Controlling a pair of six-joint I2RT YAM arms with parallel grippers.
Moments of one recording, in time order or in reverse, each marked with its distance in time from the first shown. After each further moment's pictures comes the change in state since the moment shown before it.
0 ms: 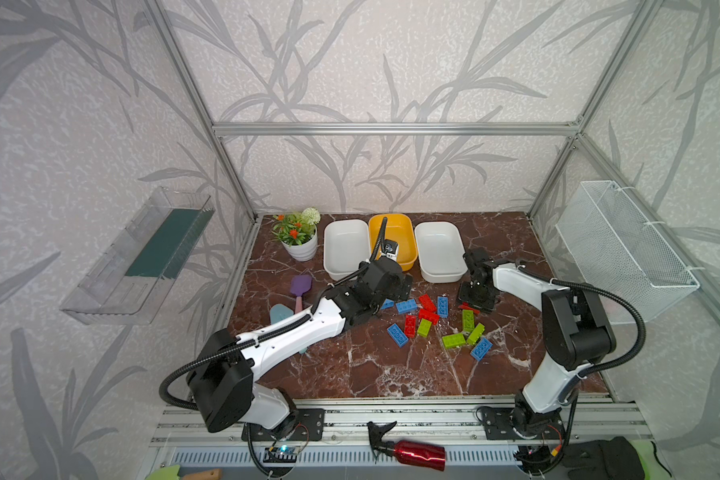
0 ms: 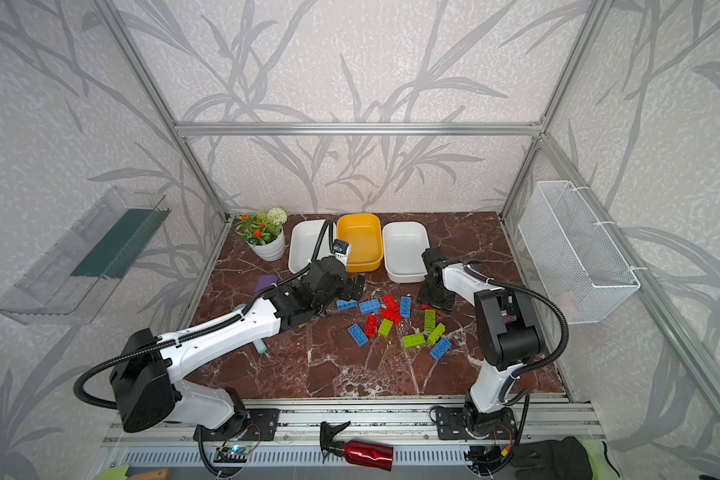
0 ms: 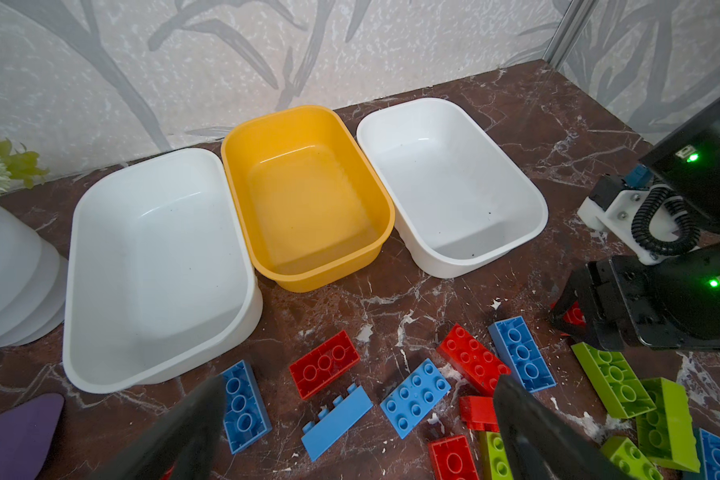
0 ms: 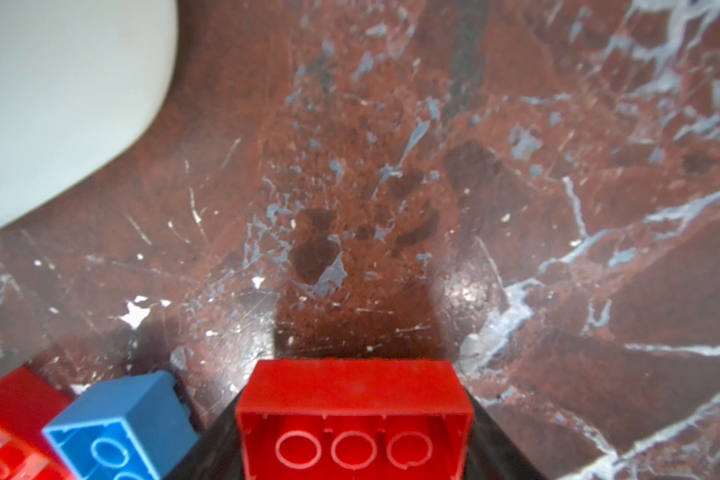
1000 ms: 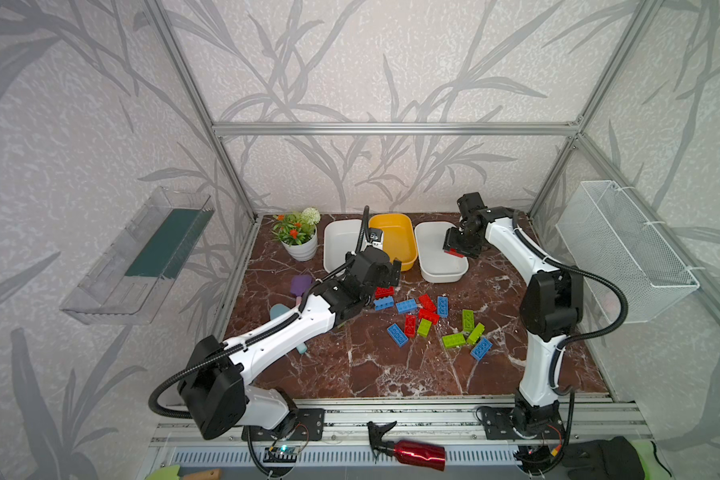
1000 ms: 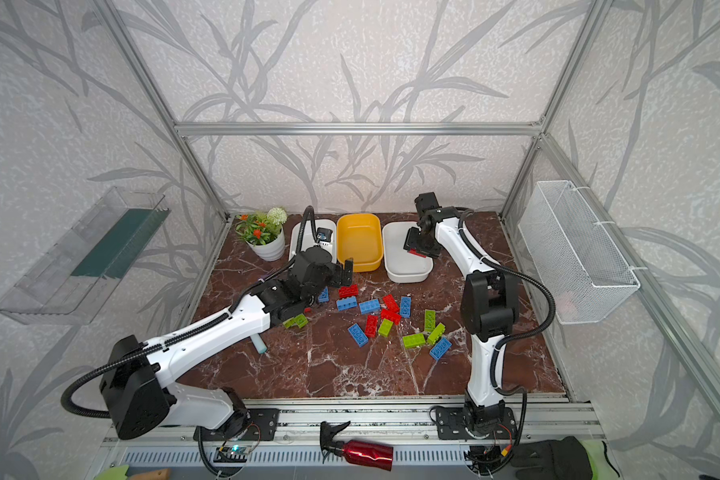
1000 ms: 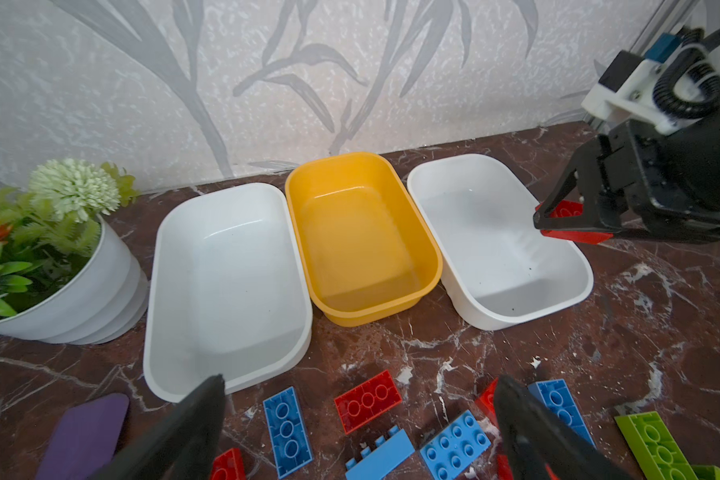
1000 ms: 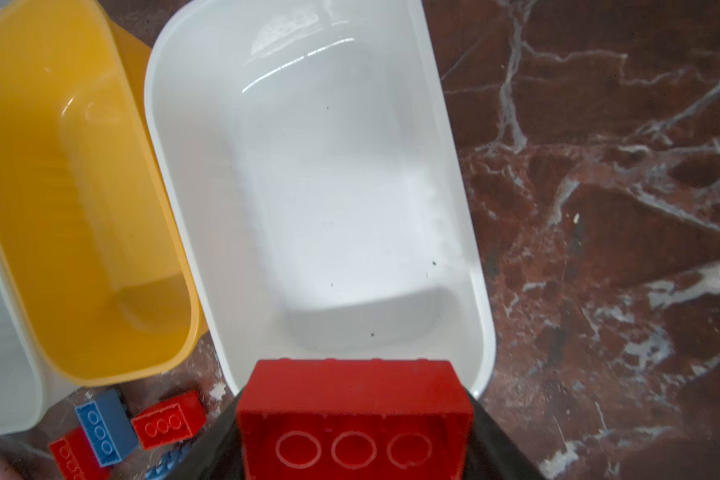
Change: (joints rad) left arm 0.095 -0.065 0.004 0.023 -0.069 0.013; right arm 0.002 0.324 0.811 -0.252 -0.087 -0.089
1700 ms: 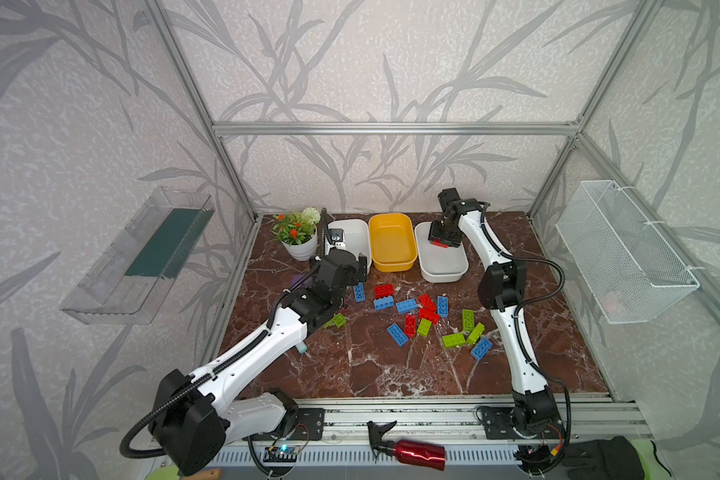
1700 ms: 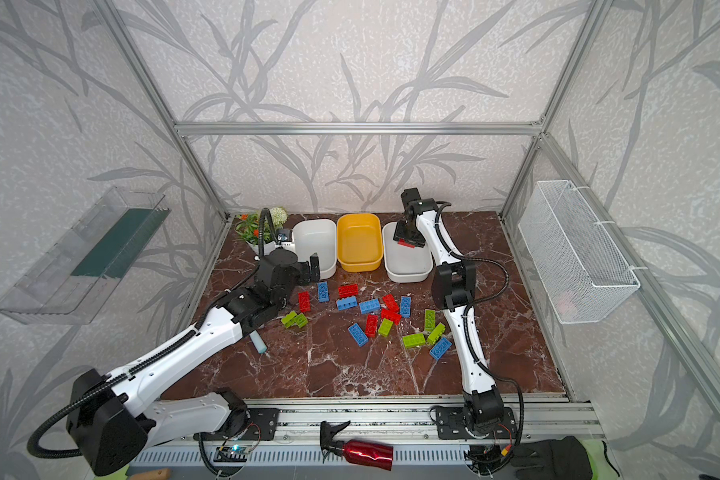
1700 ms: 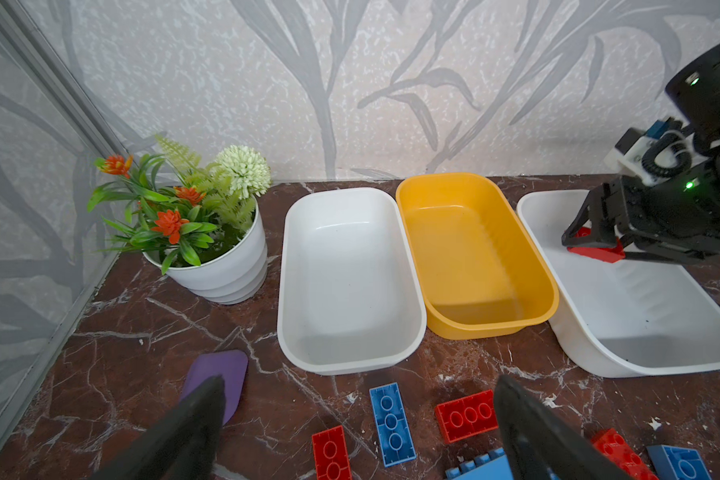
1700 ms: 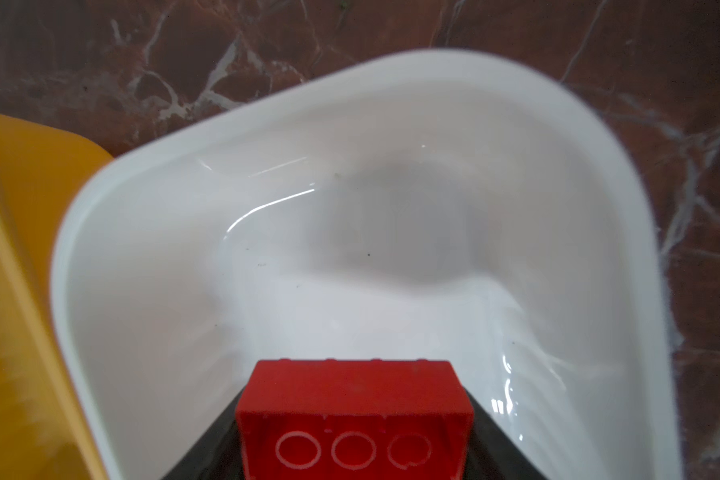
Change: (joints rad) left arm 0.145 -0.198 -0.136 -0.021 -0.068 0.002; right arm 0.005 0.584 0.752 -0.206 0.014 -0.029
